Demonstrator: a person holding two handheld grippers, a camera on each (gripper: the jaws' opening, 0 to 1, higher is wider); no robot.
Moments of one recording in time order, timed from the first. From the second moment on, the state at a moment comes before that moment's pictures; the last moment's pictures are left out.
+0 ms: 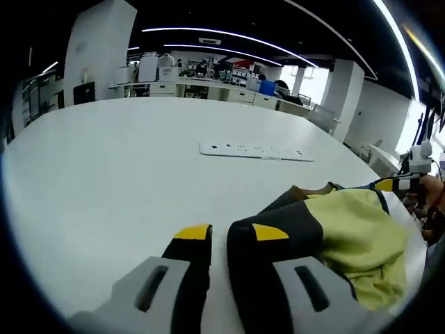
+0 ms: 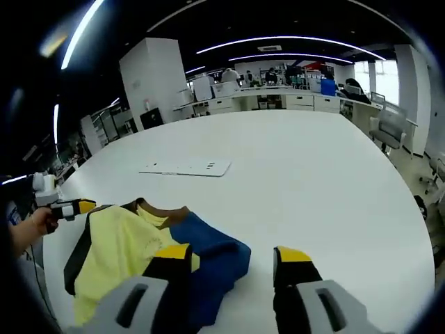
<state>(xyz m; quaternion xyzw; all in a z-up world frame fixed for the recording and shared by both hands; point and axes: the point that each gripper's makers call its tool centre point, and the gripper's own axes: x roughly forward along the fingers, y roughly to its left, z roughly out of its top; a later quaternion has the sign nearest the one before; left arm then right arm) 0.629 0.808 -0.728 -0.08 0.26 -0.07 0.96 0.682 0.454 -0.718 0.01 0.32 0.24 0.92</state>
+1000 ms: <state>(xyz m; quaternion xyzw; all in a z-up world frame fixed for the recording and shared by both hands) 0.543 0.765 -0.705 -0.01 0.24 -0.19 0.95 0.569 0.469 -0.718 0.03 0.35 0.28 0.89</state>
